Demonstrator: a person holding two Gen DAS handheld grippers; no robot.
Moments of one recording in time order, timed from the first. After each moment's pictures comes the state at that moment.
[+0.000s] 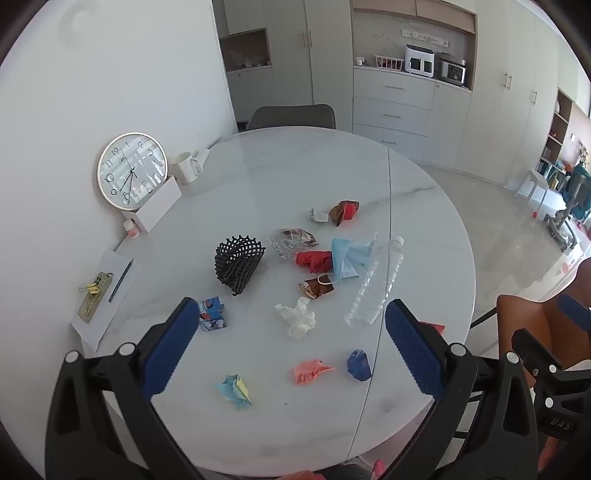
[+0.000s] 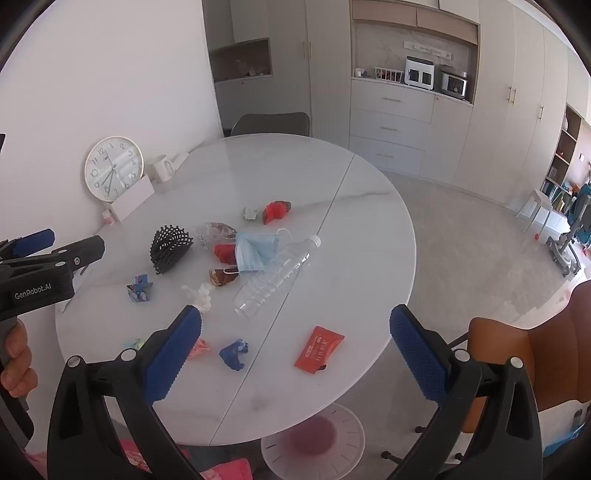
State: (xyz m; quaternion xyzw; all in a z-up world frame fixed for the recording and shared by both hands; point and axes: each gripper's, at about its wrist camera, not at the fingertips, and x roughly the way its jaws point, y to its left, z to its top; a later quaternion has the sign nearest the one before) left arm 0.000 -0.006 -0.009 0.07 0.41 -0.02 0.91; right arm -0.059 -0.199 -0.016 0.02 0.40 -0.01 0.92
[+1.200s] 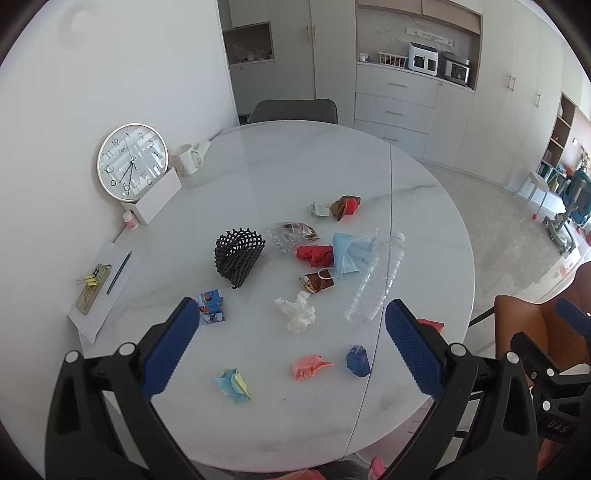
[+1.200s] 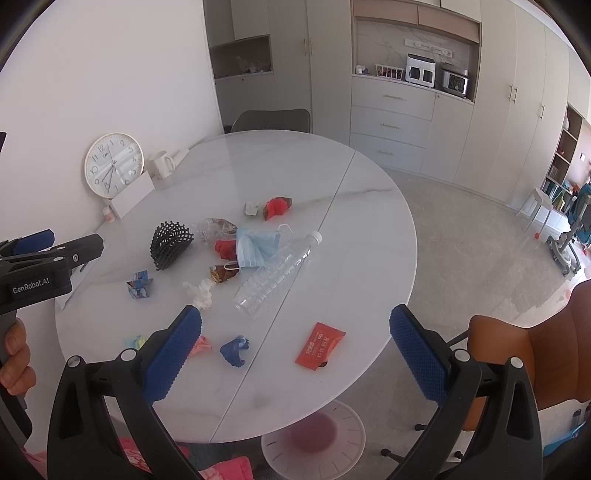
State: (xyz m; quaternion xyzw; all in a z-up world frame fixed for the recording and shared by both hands) left arm 0.002 0.001 -0.012 0.05 0.42 -0.02 0.90; right arm -0.060 -0.197 -0.021 0.02 0.40 -0.01 0.91
